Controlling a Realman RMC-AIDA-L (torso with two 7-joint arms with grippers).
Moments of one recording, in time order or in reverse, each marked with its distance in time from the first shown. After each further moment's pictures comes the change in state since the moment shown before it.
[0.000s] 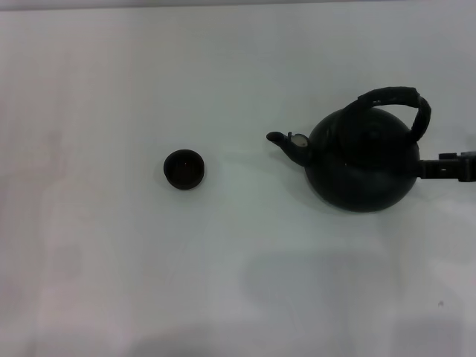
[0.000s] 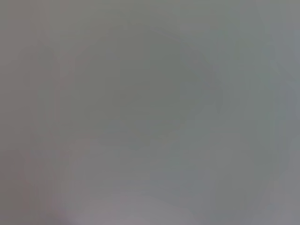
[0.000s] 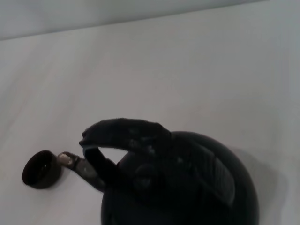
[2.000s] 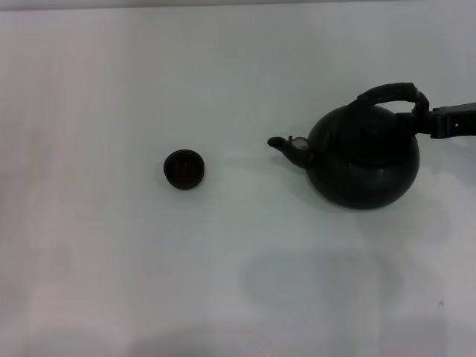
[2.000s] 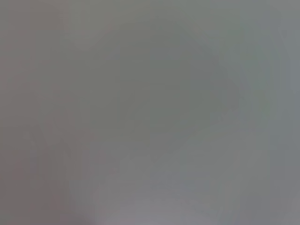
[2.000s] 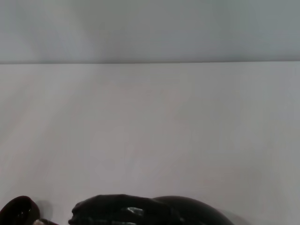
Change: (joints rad) left arm -0.005 0.002 0.000 0.011 -0.065 0.026 0.000; right arm 0.063 -0.009 -0.109 0.045 0.011 0.224 -0.013
